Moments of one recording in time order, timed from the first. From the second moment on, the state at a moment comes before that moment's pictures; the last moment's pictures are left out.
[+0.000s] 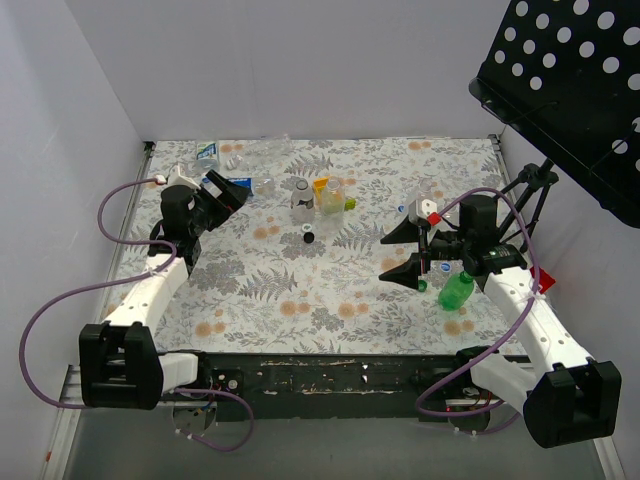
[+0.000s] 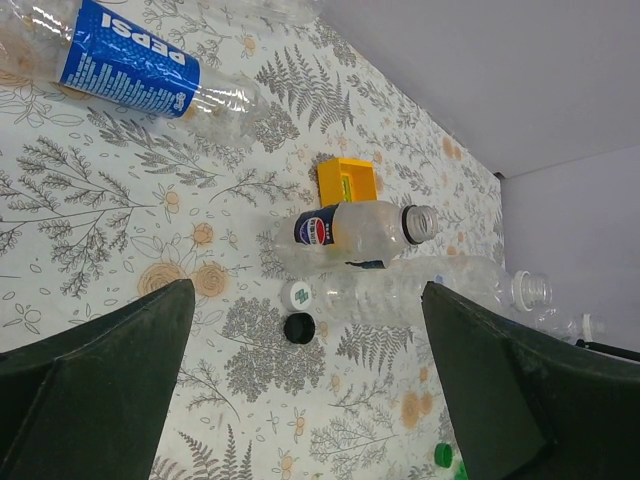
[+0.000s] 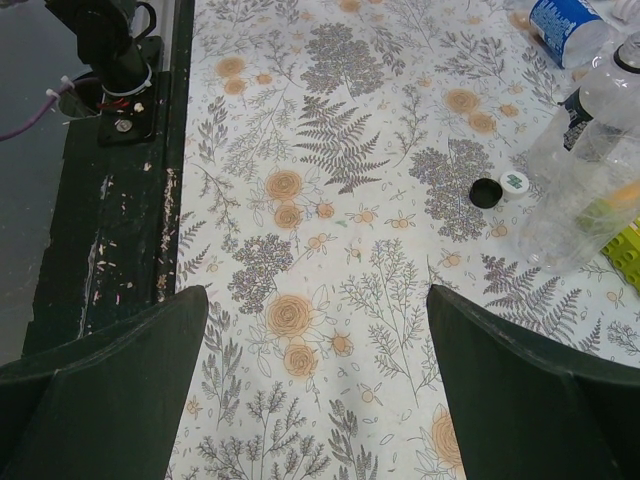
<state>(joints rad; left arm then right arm) -0.05 1.21 0.77 0.14 0.21 -0.78 0.22 1.03 0.79 -0.35 -1.22 -0.50</state>
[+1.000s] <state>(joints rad) -0.02 1.37 0.85 0.13 0.21 -0.90 0.22 1.03 0.79 -0.34 -1.22 -0.50</state>
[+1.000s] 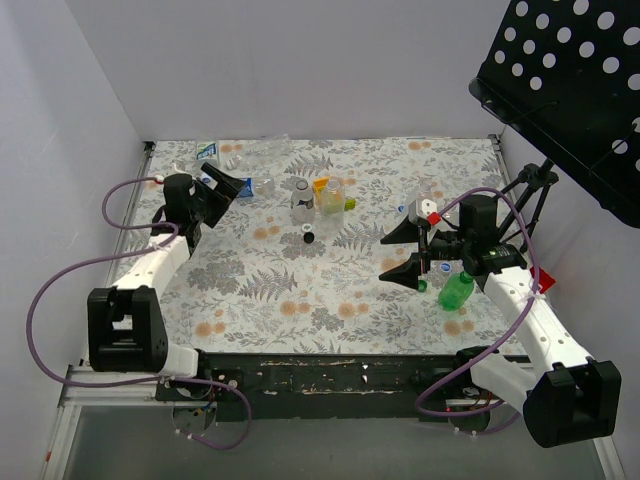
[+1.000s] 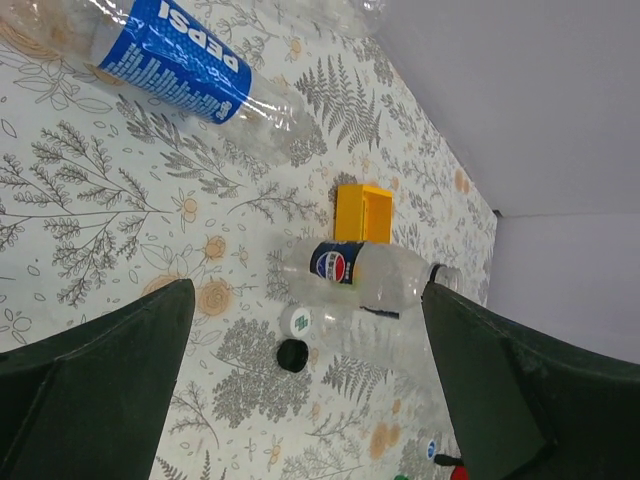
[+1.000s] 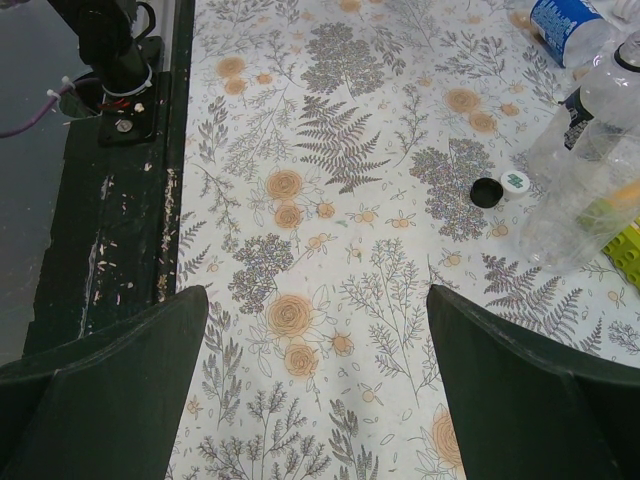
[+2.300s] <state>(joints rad) 0.04 2.13 1.62 -0.44 0.04 -1.25 0.21 1.06 0.79 -0.34 -1.23 -0.50</state>
